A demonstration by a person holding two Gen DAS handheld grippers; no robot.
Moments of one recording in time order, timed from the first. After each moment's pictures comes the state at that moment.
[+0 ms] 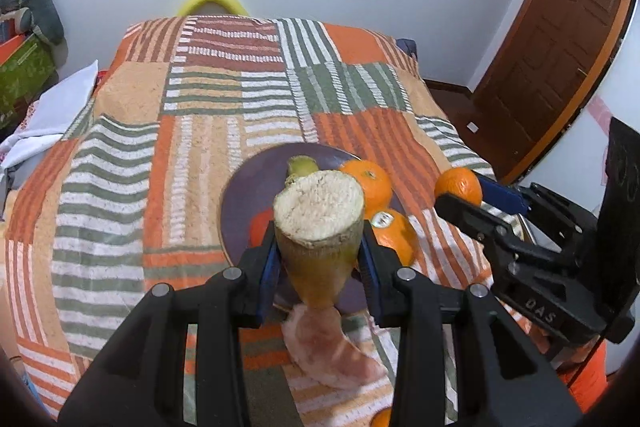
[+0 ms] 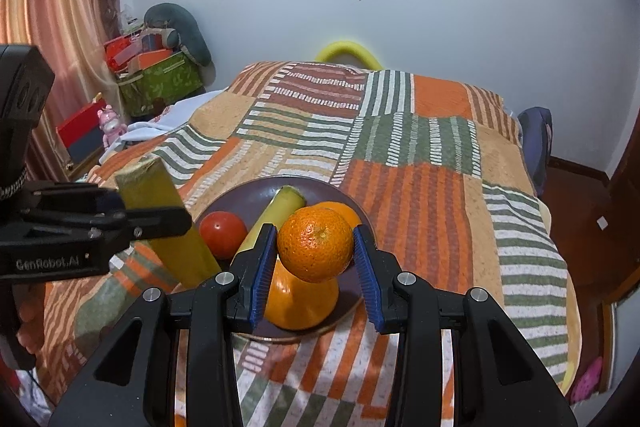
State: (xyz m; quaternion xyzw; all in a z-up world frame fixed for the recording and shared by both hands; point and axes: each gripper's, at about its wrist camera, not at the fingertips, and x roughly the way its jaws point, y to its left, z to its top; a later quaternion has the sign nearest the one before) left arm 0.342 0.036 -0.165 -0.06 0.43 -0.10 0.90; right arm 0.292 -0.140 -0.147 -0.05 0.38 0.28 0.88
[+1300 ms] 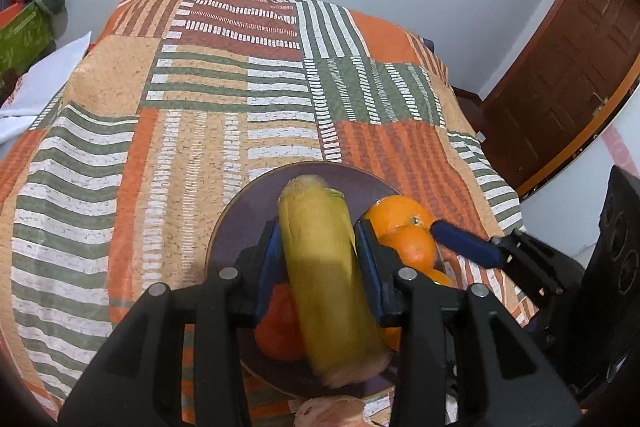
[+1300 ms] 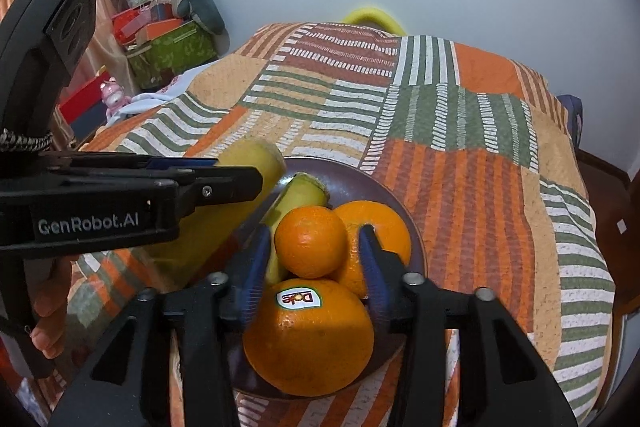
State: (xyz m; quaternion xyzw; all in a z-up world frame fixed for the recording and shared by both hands) left arm 0.416 0.046 -0.203 -0.11 0.45 -0.09 0.88; right arm 0.329 -0.099 -0.191 -0.06 0.42 0.31 0.85
